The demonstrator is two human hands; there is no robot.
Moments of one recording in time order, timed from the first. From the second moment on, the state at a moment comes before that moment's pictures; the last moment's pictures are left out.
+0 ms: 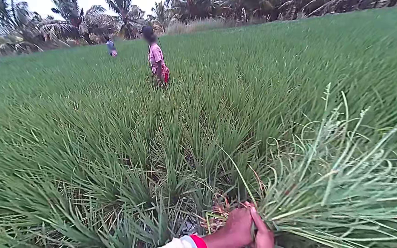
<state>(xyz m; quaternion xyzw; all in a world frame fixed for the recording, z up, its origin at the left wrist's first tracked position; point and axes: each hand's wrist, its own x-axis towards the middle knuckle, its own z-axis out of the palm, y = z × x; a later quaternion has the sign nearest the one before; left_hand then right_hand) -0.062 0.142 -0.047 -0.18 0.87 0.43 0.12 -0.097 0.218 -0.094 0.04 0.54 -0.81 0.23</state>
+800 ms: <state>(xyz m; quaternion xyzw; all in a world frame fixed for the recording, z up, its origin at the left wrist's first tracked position) -0.072 0.142 -0.039 -0.14 0.88 0.42 0.14 -0.101 0.226 -0.090 0.01 0.57 -0.80 0.19</state>
